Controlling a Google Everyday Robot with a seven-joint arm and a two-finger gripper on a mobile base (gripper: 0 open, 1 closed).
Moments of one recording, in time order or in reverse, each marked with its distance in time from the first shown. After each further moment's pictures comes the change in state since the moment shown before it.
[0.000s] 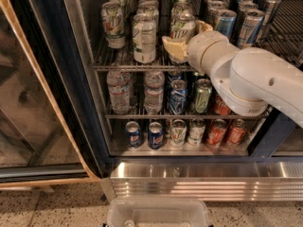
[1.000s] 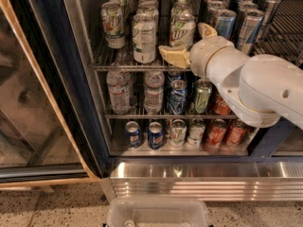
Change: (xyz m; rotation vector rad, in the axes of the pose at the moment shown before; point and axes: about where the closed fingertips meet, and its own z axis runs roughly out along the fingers) arm -0.004 0.016 -0.033 -0.042 0.007 -0.033
